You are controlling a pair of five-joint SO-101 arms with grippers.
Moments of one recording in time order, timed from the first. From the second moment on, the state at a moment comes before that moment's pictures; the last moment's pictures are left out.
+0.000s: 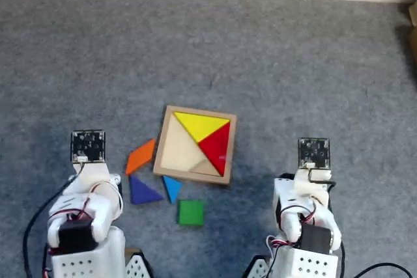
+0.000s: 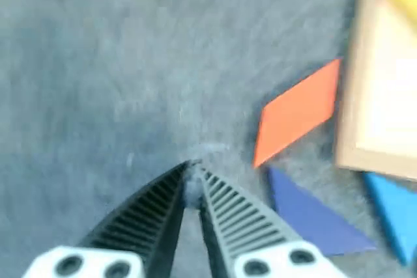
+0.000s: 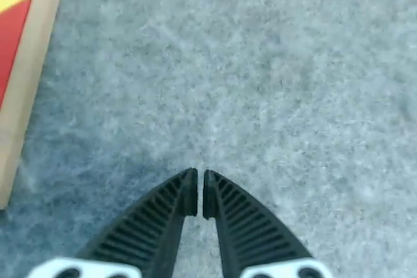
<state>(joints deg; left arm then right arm) -14.5 -103.7 86.3 77.1 -1.6 4.4 -104.1 96.0 64.0 10.6</state>
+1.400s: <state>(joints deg) 30.7 -14.7 39.3 83.6 -26.7 4.5 -104.1 96.0 63.7 10.6</state>
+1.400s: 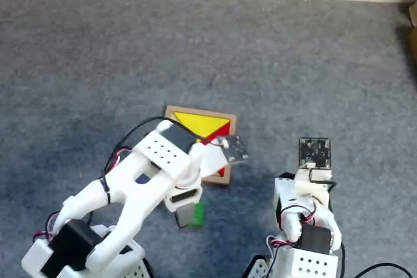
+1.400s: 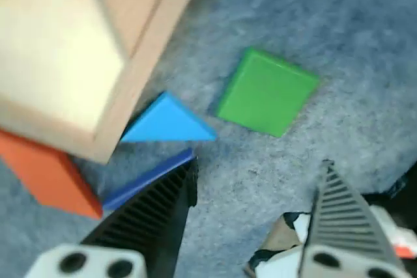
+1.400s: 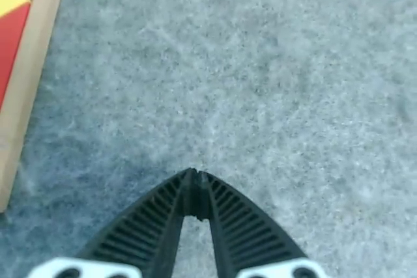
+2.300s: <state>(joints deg) 40.0 -14.2 50.2 64.4 -33.4 19.2 -104.1 96.0 59.6 10.6</state>
